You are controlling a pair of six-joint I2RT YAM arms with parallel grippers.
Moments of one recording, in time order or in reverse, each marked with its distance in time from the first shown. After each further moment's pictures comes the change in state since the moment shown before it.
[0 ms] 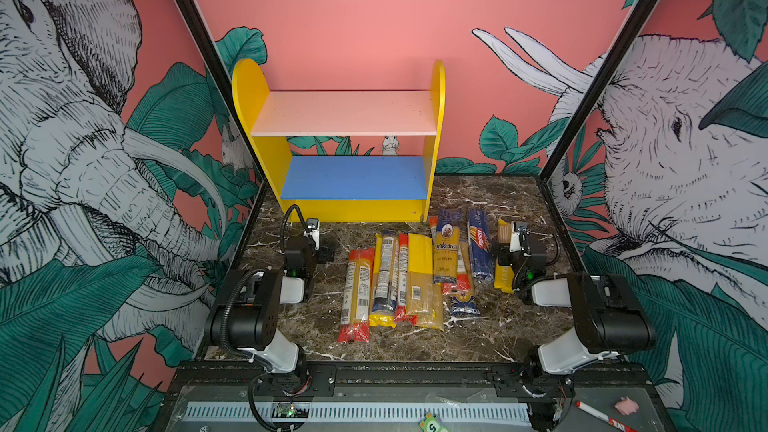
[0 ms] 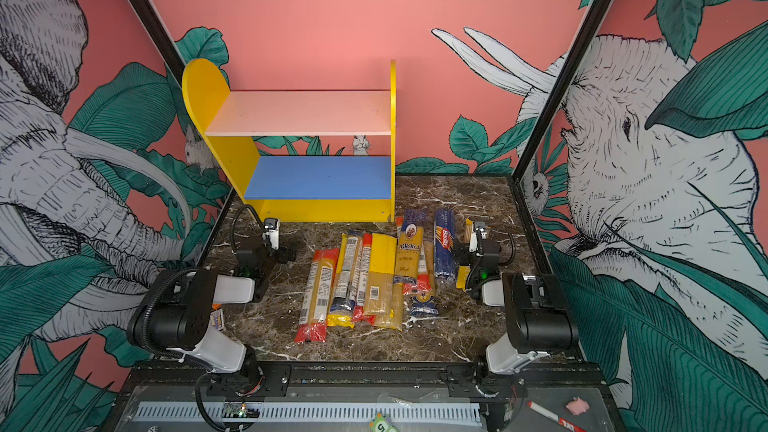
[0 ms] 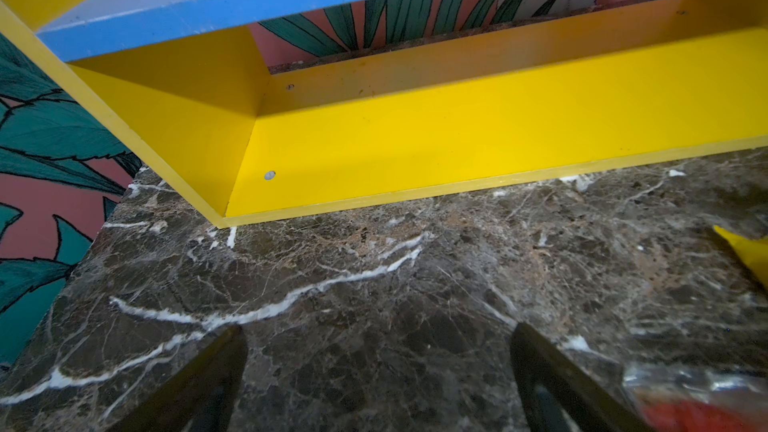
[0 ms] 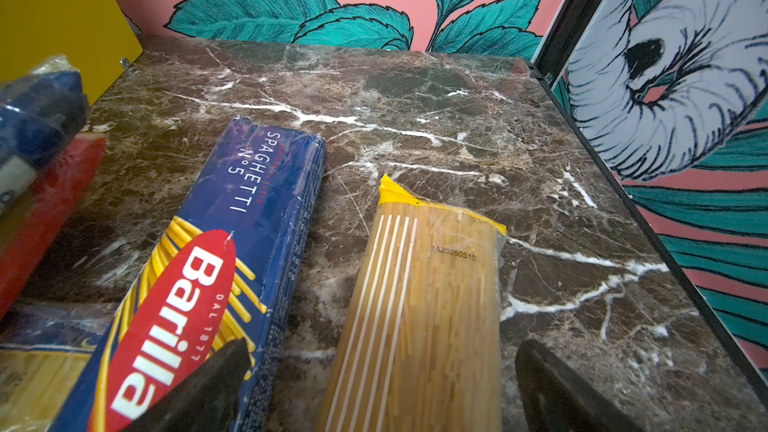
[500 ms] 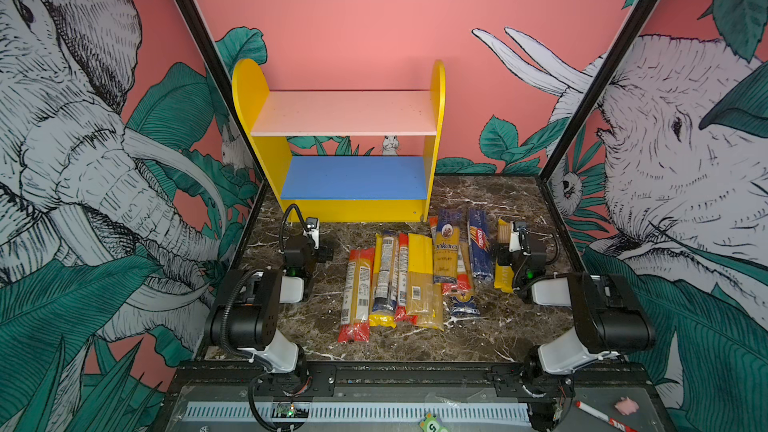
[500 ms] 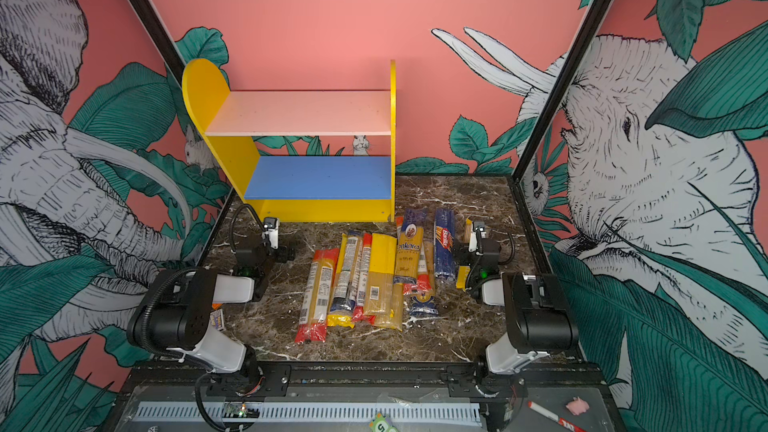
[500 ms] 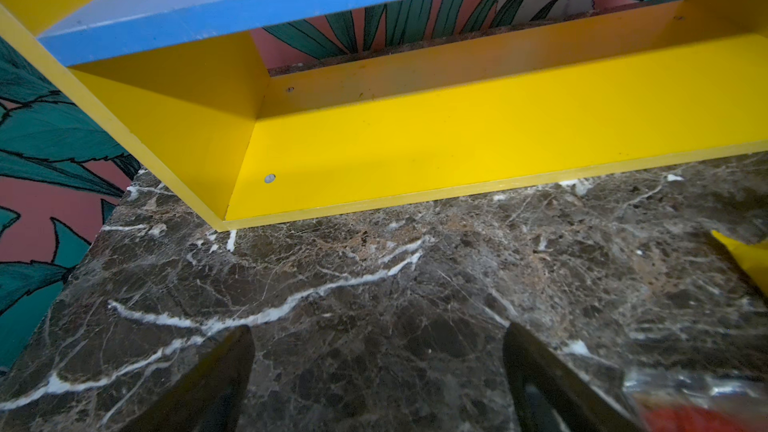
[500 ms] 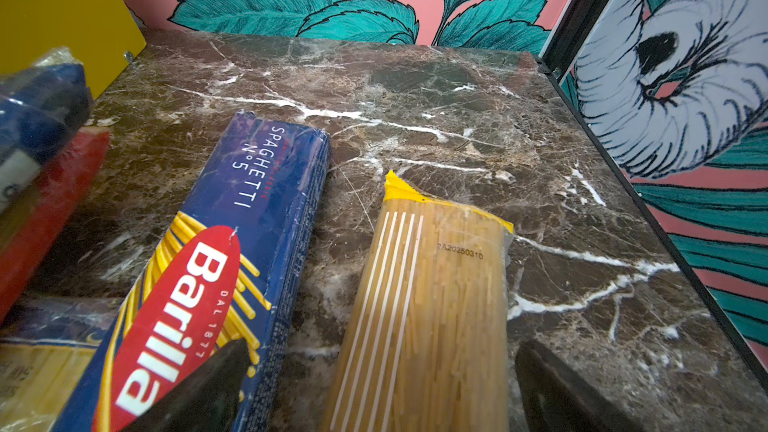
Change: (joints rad) left arm 0.005 0.000 0.005 -0.003 0.011 -0.003; right arm 0.000 0.000 0.009 -0.024 -0.012 -0.001
